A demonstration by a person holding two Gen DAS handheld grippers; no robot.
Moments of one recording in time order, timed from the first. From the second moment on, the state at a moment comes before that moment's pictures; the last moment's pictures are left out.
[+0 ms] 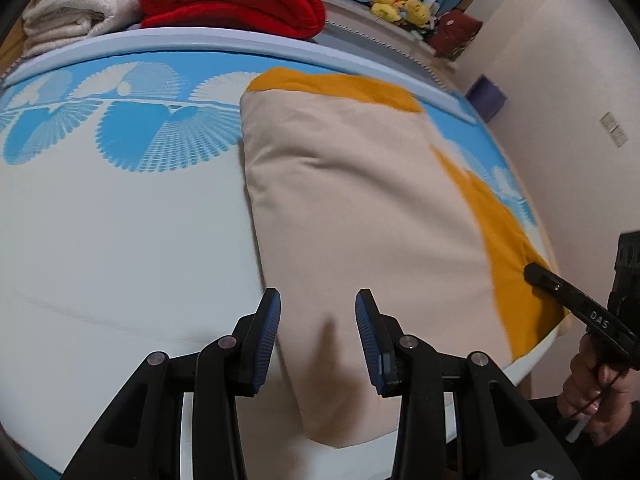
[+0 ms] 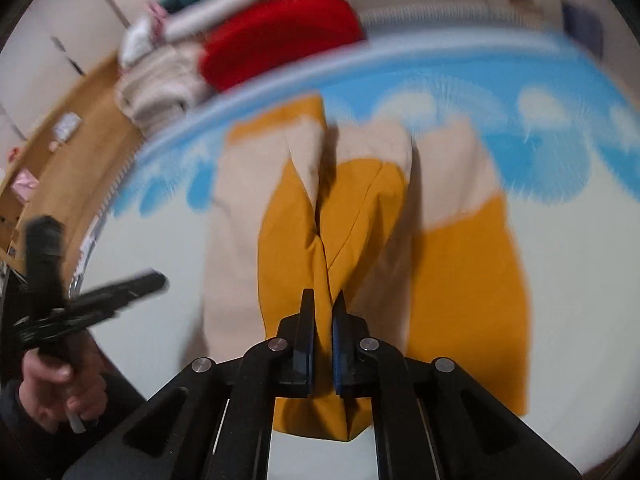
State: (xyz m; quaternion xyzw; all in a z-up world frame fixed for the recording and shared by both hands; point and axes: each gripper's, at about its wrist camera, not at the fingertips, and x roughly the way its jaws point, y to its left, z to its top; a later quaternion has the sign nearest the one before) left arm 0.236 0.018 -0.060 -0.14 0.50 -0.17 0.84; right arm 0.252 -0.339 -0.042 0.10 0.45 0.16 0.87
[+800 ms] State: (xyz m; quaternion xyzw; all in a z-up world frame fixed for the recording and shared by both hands) left arm 0.253 -0.038 -0.112 -0.11 0.62 -0.26 0.73; right arm 0.269 -0.448 -0.144 0.12 0.60 0.02 0.79
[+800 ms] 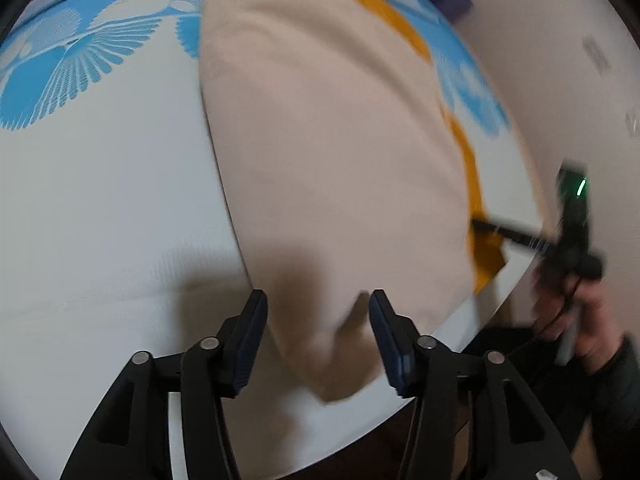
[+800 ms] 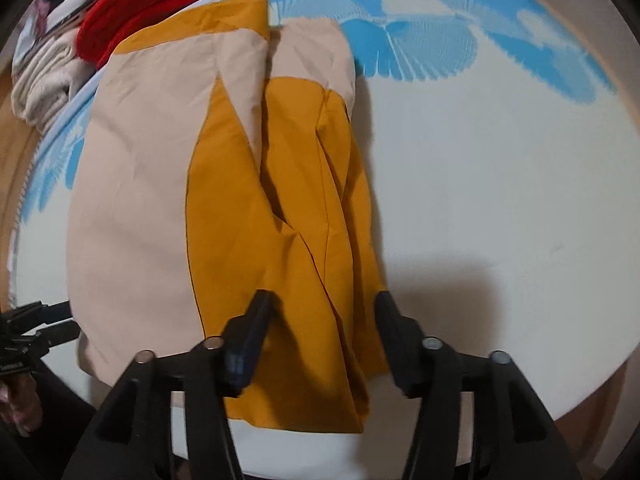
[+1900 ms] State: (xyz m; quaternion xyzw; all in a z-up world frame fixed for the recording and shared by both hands) left arm 0.356 0.105 -0.113 -0.27 0.56 -0.13 0.77; right arm 0.317 -0.330 -0.140 0.16 0.56 0.07 0.81
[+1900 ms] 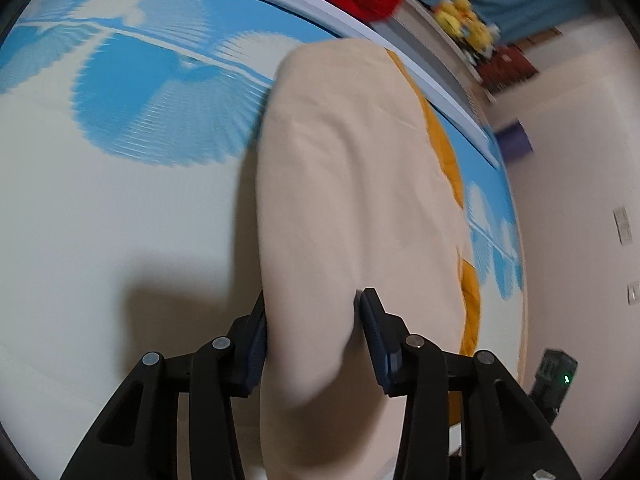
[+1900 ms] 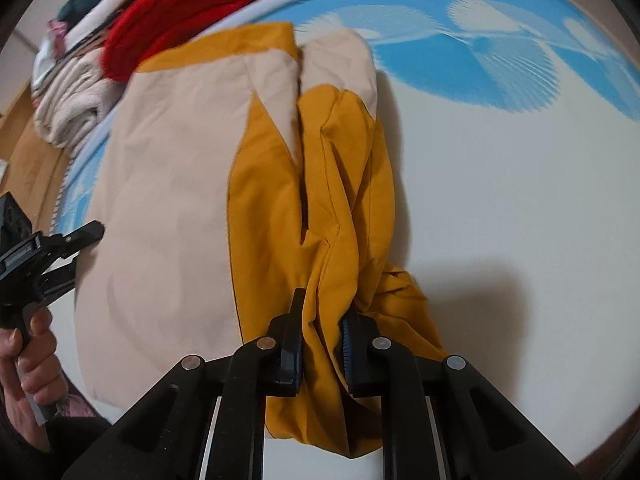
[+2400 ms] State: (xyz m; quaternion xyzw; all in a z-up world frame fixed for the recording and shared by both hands) left arm 0.301 0.068 -0.113 -0.06 0.61 -0.14 0.78; right arm 0.303 -0.293 -0.127 0.08 0.57 0.06 0.82
